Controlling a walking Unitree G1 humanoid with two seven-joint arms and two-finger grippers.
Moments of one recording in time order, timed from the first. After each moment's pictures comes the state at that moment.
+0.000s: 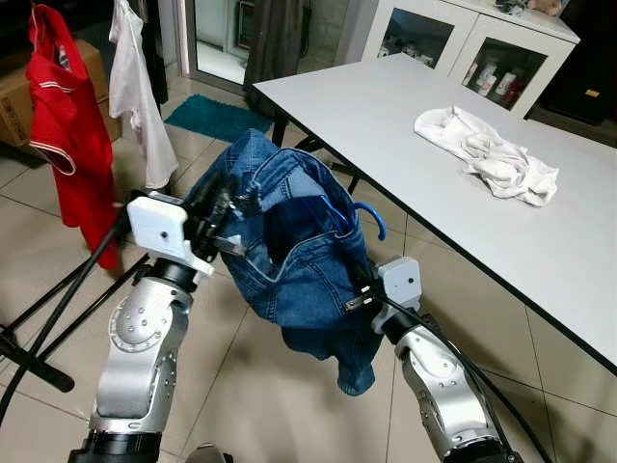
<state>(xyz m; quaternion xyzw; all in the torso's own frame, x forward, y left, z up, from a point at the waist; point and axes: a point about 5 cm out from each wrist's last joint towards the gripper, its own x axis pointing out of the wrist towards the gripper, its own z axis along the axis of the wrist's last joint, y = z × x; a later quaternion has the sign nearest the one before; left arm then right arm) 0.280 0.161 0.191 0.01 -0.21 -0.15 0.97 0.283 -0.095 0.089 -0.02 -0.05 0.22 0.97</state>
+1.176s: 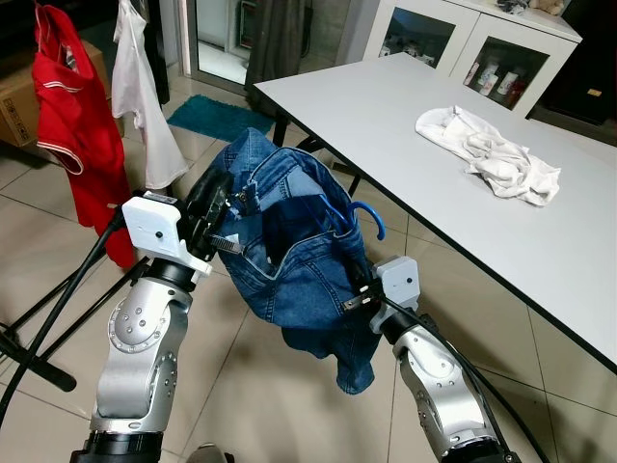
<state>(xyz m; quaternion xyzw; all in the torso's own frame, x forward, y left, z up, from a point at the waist) 0.280 0.159 0.191 -0.01 -0.21 -0.15 0.97 0.282 -0.092 0.089 -0.01 -0.05 0.22 0.97</state>
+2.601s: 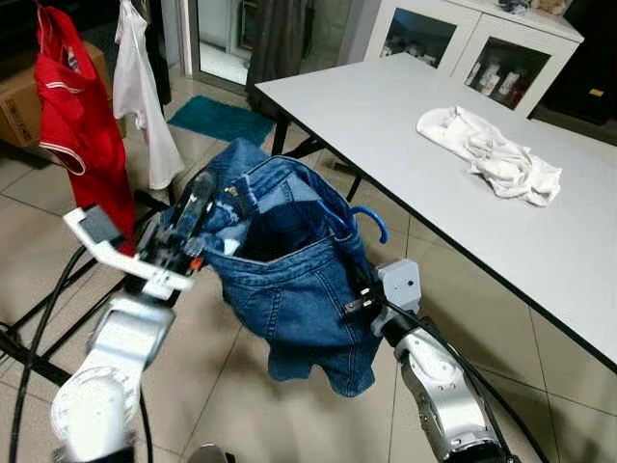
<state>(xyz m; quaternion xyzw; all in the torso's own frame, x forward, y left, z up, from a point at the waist) 0.252 0.173 0.202 -0.46 -0.14 -0.32 0.82 0.280 -0.094 0.087 -0.01 -0.05 0.22 0.97</state>
